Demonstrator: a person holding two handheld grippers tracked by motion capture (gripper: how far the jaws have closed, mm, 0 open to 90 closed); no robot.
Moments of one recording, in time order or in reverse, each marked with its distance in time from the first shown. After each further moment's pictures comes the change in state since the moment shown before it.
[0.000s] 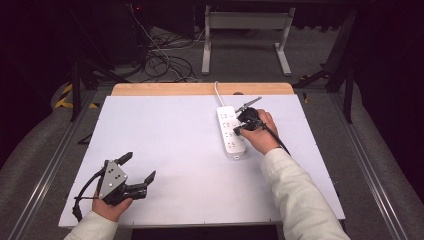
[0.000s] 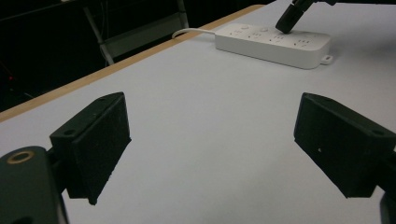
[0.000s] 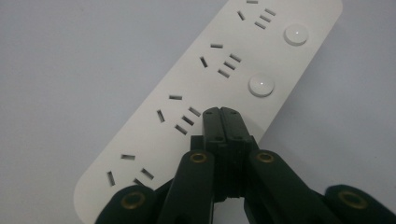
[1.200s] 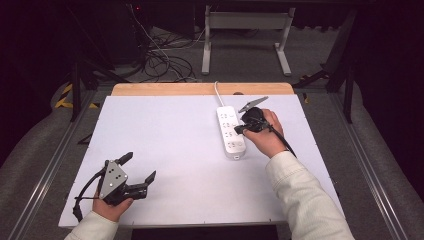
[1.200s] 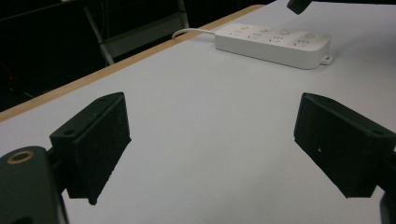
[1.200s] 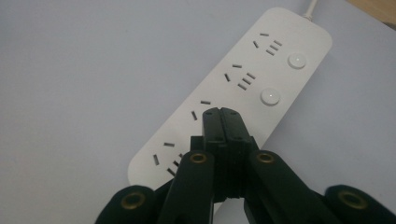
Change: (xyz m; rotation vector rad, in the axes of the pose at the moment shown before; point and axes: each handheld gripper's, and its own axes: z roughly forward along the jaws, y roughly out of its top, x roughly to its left) left arm -0.001 0.000 0.000 0.002 0.000 0.001; right arm 0.014 -0.001 -0.034 -0.077 0.007 -0.050
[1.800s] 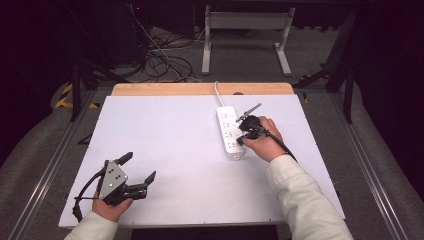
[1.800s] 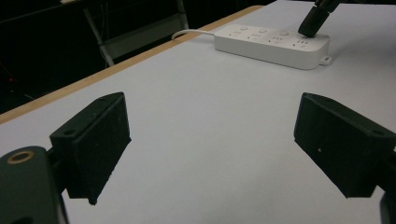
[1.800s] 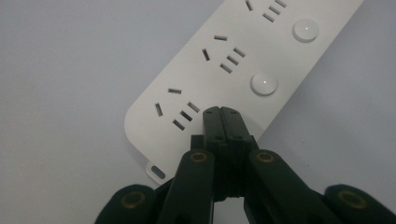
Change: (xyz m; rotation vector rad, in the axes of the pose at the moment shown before) left arm 0.000 0.000 -0.001 -0.003 -0.002 0.002; right arm 0.007 -0.016 0.016 0.180 0.023 -0.003
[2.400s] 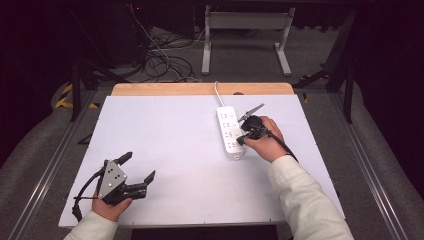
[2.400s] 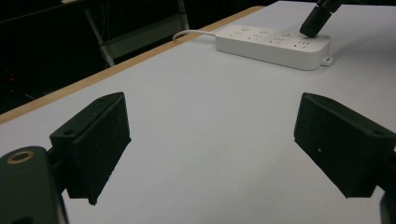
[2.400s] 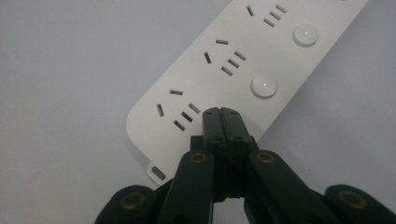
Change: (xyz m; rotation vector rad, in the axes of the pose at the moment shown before) left arm 0.001 0.000 0.000 -0.002 0.001 -0.005; right arm -0.003 -0.004 -0.001 -0.039 0.025 -0.009
